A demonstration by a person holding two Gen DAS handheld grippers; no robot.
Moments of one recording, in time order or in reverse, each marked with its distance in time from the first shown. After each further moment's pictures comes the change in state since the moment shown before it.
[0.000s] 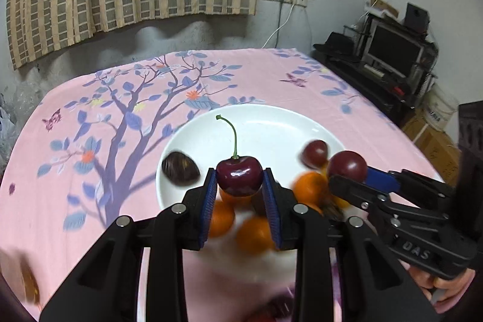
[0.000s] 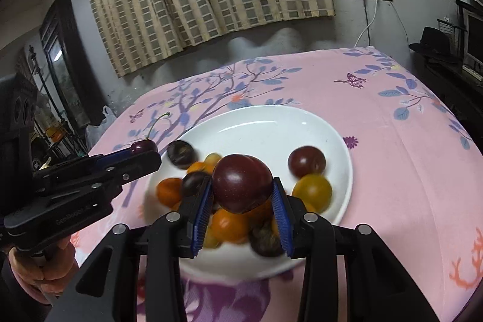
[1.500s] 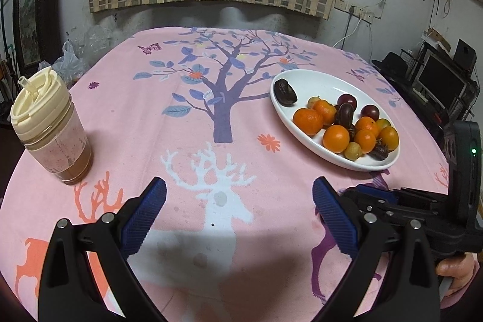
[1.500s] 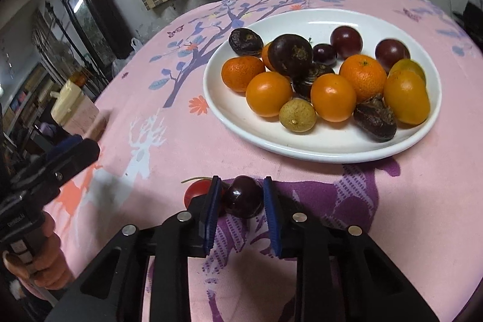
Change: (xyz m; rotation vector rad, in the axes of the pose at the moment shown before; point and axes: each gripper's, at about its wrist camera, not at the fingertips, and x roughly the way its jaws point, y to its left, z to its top) left arm -0.106 0.061 -0.122 -0.260 0.005 0.209; right arm 0.003 0.077 -0.082 -0.140 0.303 0.080
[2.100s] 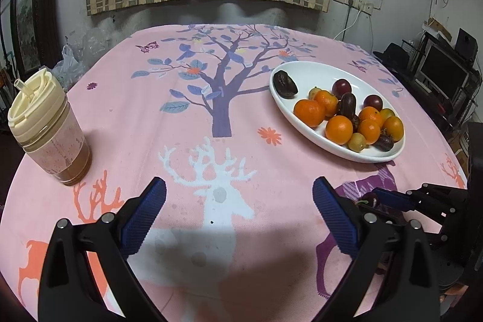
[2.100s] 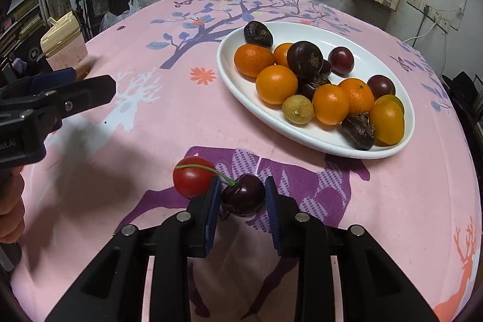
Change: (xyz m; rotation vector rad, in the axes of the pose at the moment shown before) left arm 0.008 -0.006 -0.006 0.032 0.014 0.020; right arm -0.008 0.026 -0.018 -0.216 0.023 -0.181
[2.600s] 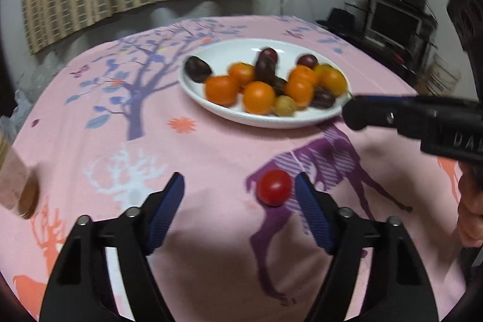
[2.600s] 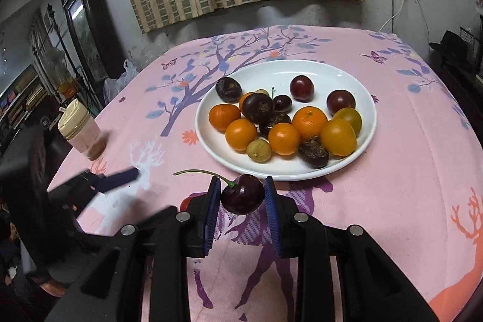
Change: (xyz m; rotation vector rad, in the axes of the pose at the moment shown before) left arm 0.017 -0.065 -0.023 0.266 0.025 -0.176; right arm -0.050 -0.054 0.008 0.246 -0.163 0.110
